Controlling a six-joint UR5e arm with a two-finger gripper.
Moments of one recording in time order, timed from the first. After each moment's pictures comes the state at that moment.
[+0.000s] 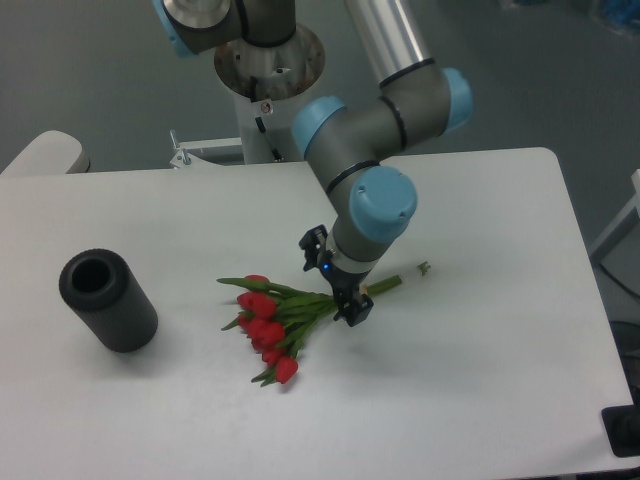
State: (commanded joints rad) arm 2.45 -1.98 -1.77 -1.07 1.40 1.45
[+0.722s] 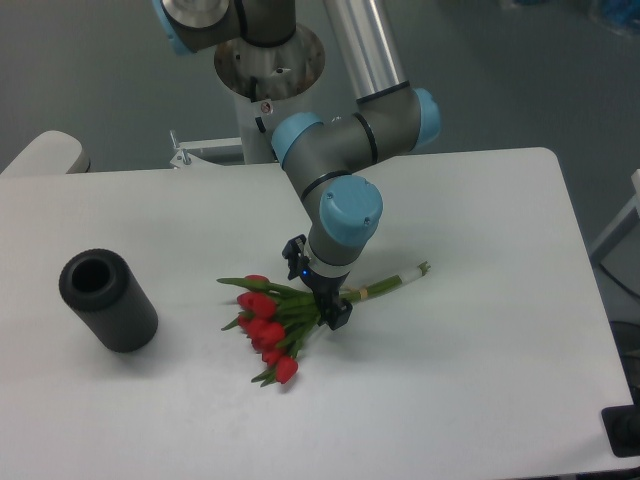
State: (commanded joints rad) arm 2.43 -2.00 -1.85 -0.92 1.40 1.43
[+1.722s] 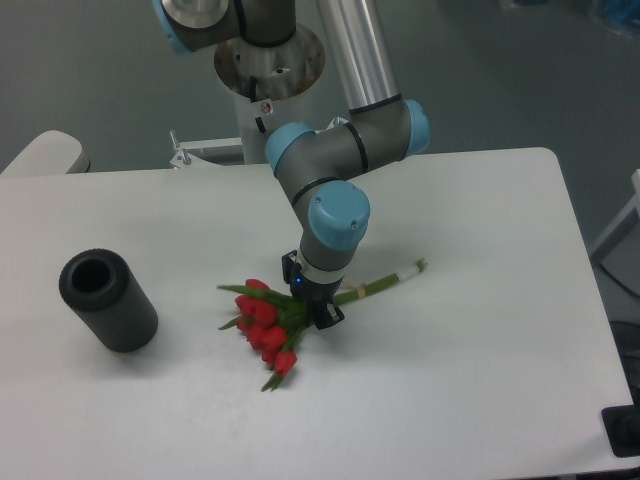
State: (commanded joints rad) arm 2.43 -2.01 -1.86 -0.86 1.40 1.42
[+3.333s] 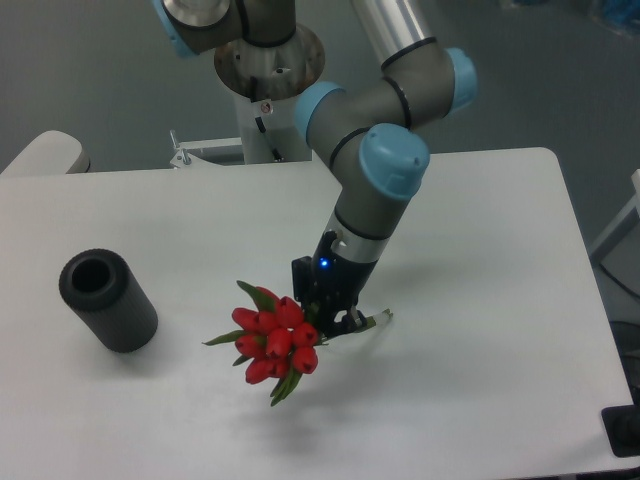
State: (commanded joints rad) arm 2.53 -1.90 -1.66 -0.97 1.03 1.41
